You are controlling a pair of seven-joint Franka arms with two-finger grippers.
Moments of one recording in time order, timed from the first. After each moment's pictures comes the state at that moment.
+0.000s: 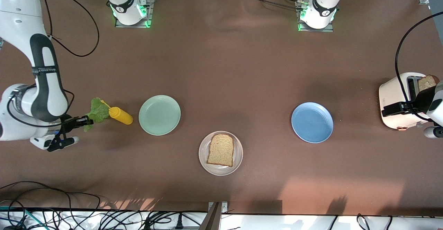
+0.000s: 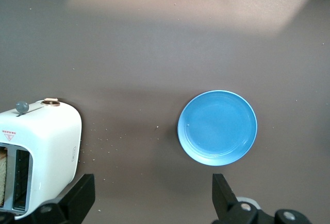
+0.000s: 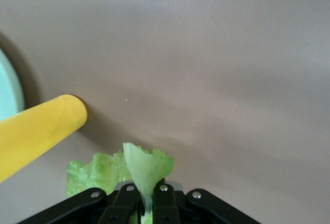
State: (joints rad) left arm 0.25 0.46 -0.27 -1.17 0.12 1.53 -0.11; right arm -0.11 0.75 -0.04 -1.33 0.16 1.79 -0.53
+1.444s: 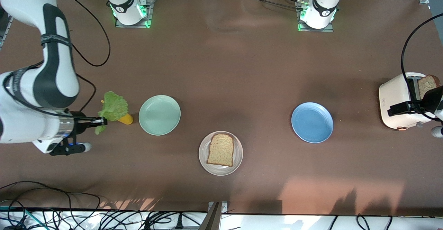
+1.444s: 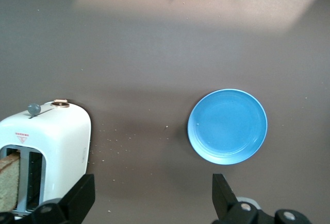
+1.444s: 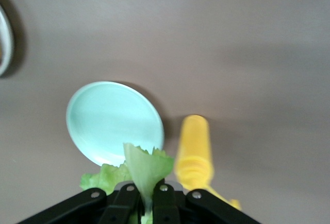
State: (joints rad) left arm 0.30 0.46 -0.27 -1.17 0.12 1.53 -0.05; right arm 0.11 0.73 0.01 -1.03 0.17 1.56 0.06
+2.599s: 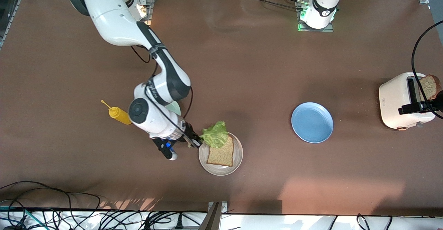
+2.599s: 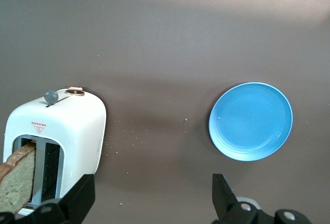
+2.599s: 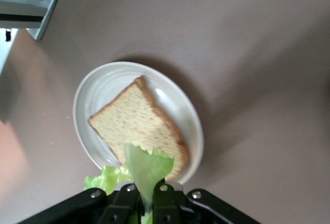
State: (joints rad) left arm 0.36 0.47 -0.26 -1.21 0.12 1.53 -0.02; right arm 0.45 1.01 0.08 -0.97 0.30 2.27 1.13
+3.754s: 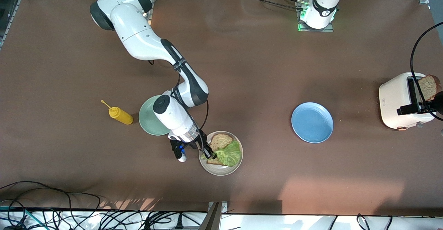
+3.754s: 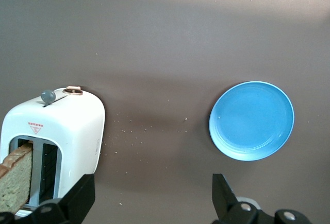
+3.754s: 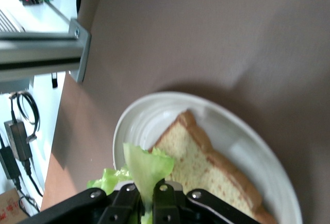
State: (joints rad) left arm 0.36 0.48 -0.26 -1.21 0.12 1.53 -0.02; right arm 0.52 1.18 0.04 -0.93 0.34 2.72 1.21
